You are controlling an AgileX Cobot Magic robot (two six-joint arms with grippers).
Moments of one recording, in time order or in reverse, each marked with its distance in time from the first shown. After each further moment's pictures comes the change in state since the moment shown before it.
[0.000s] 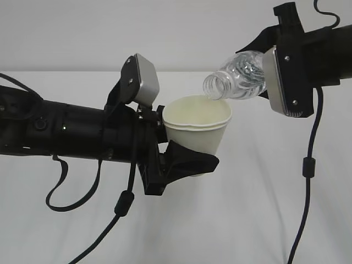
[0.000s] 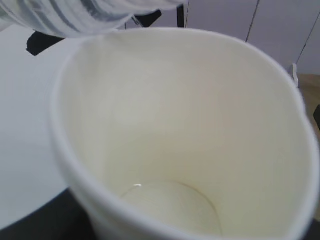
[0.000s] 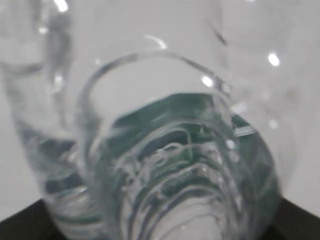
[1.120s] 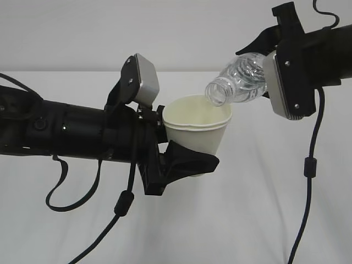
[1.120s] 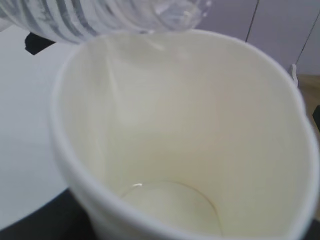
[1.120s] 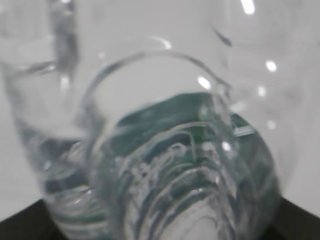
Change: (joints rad) left arm 0.000 0.000 0.000 0.000 -0.003 0.000; right arm 0.000 0.000 0.000 0.000 0.008 -0.065
